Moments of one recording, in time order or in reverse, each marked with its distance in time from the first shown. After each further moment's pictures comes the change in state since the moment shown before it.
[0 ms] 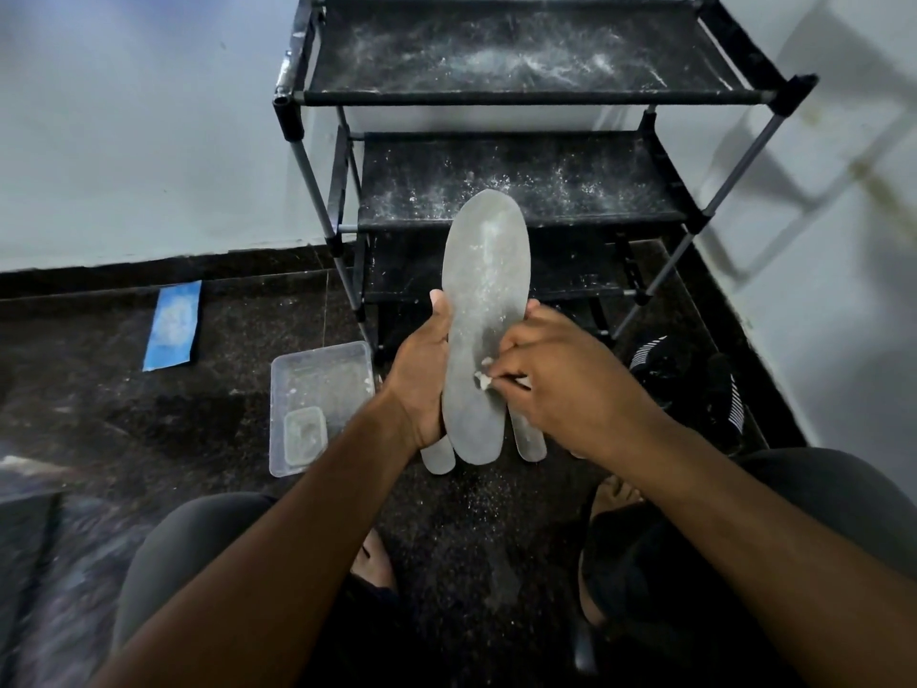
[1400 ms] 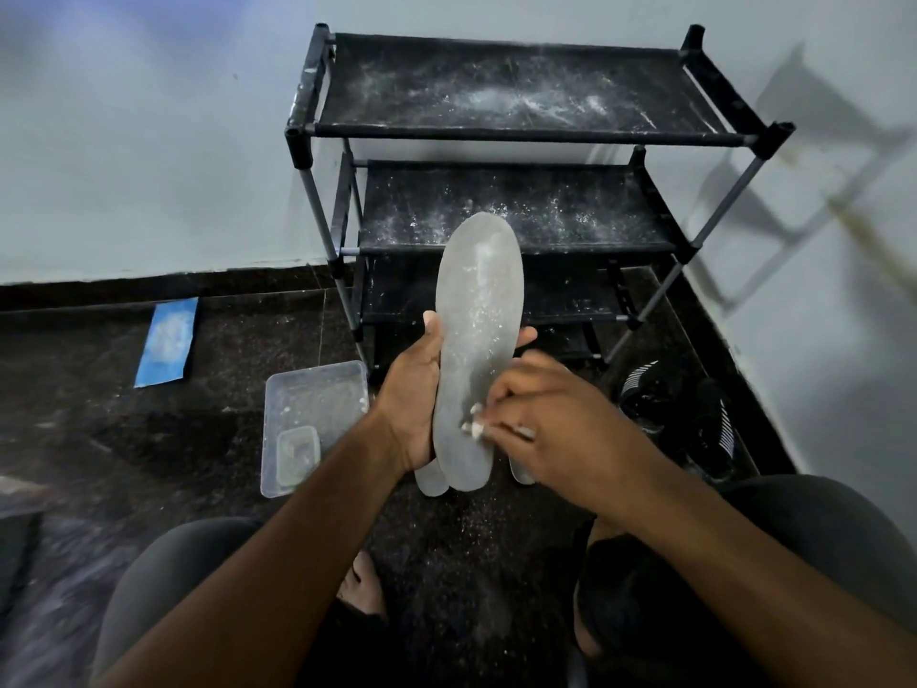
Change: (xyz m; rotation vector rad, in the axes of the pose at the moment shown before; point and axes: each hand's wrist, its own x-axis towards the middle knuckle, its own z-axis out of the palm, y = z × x) left_hand -0.007 0.006 -0.004 -0.011 -0.041 0.003; right_hand -0.014 -0.010 0.000 0.077 -0.029 -0.074
